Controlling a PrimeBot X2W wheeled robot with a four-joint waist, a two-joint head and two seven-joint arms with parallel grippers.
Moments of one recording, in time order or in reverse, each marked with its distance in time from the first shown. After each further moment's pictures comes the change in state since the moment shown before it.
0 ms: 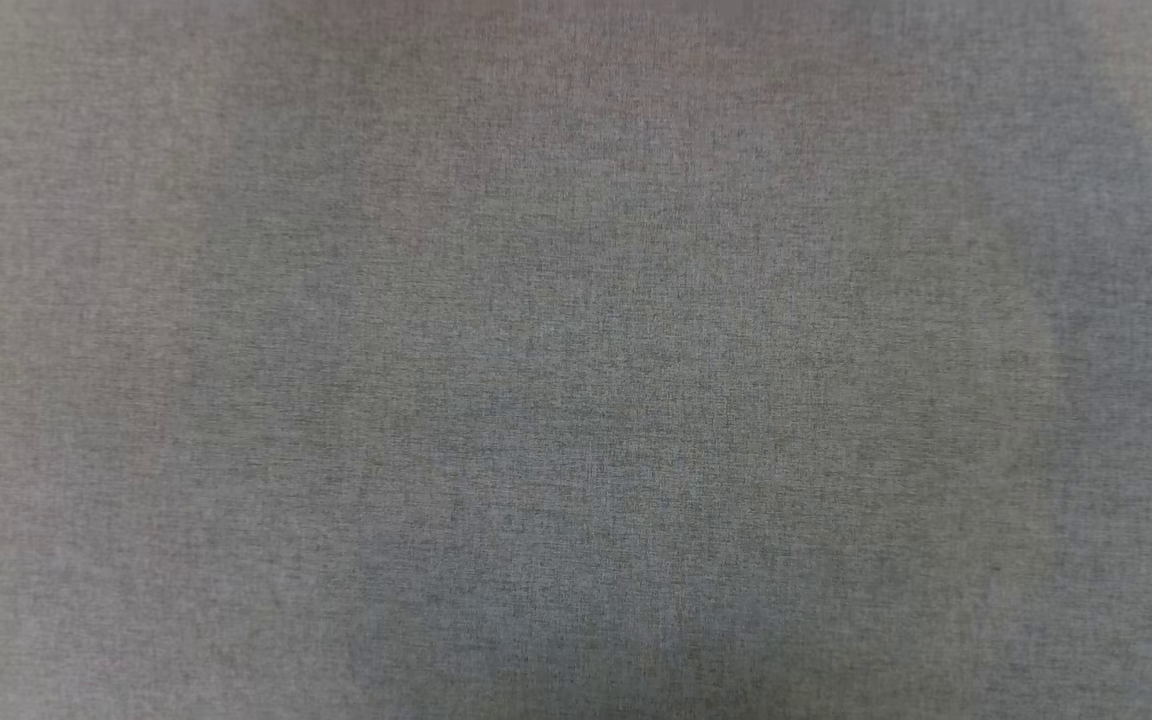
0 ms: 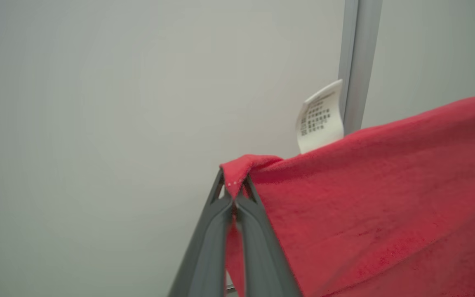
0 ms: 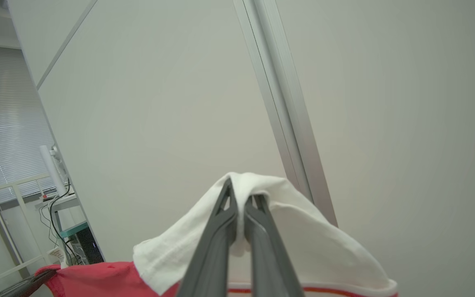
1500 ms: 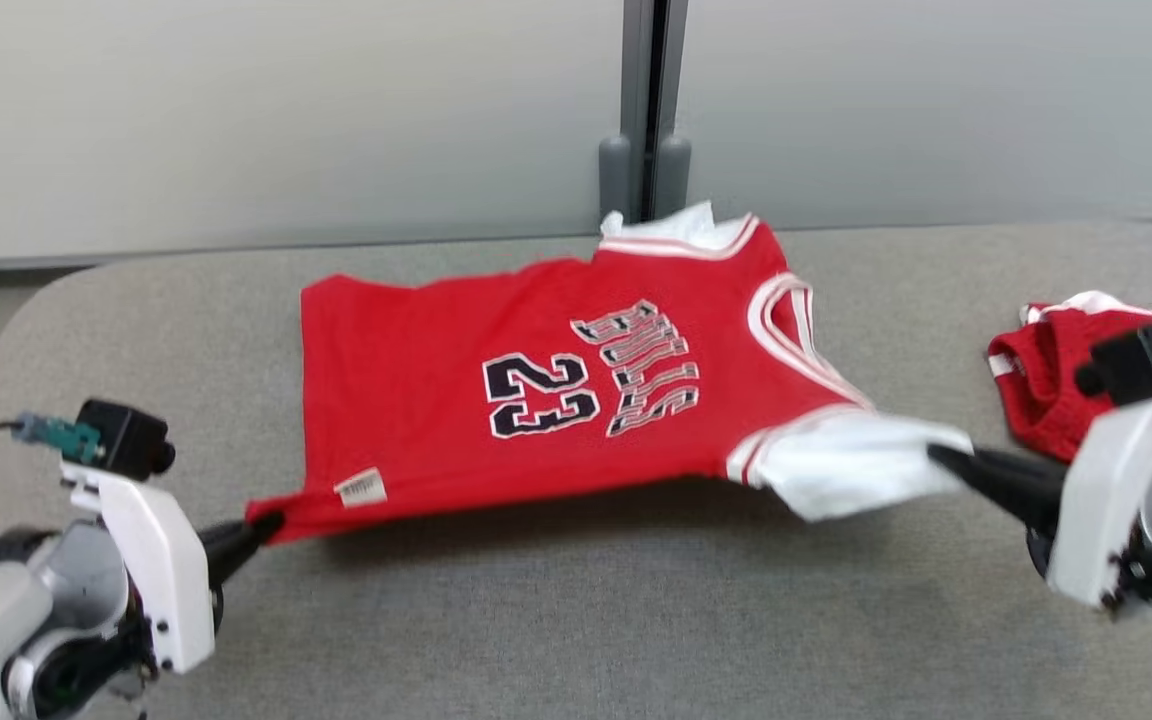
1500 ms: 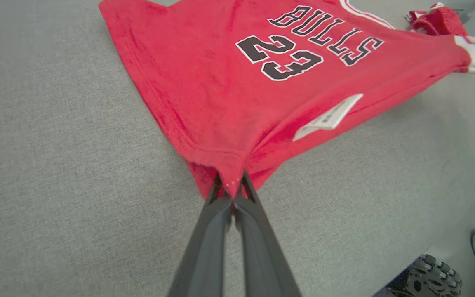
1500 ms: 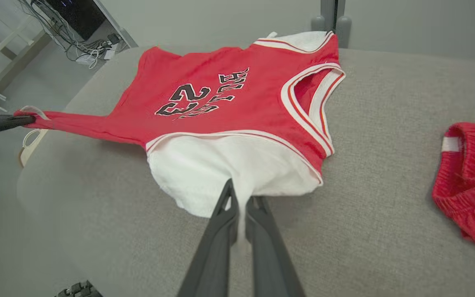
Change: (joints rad) left arm 0.857 0.419 -0.637 -0.417 -0.680 0.043 0.247; right arm 0.824 -0.429 0.690 -0.367 0.388 0.001 0.186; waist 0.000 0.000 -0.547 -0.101
